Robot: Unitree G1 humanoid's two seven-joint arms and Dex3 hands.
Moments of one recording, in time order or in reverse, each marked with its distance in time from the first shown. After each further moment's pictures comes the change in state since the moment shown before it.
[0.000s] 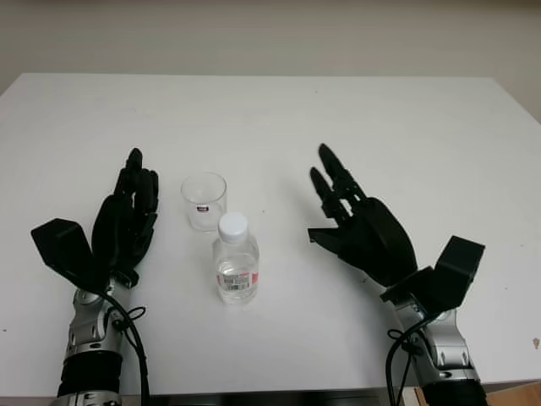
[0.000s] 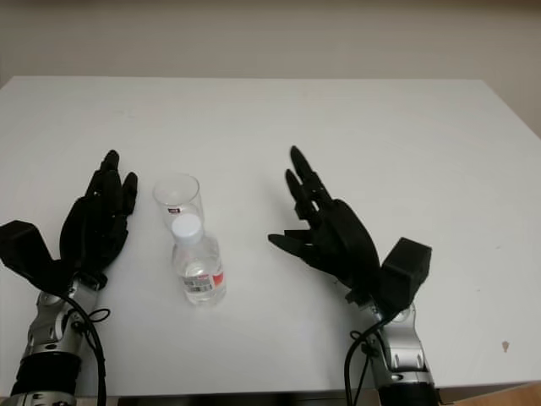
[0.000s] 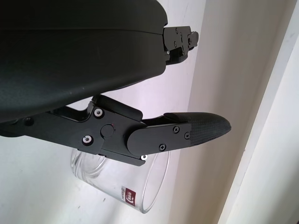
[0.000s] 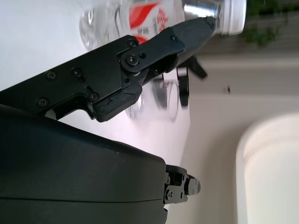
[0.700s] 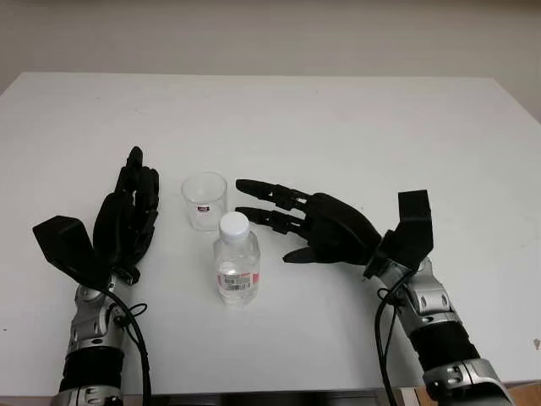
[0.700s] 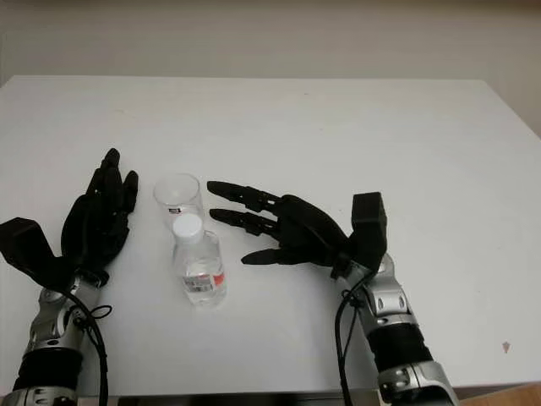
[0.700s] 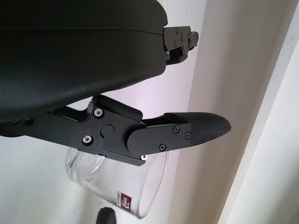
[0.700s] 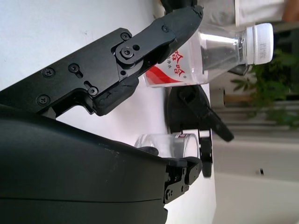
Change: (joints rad) left arm -0.030 0.001 0.000 0.033 0.001 -0.008 0.011; right arm -0.275 -0.023 0.069 0.333 -0.021 0.068 0.317
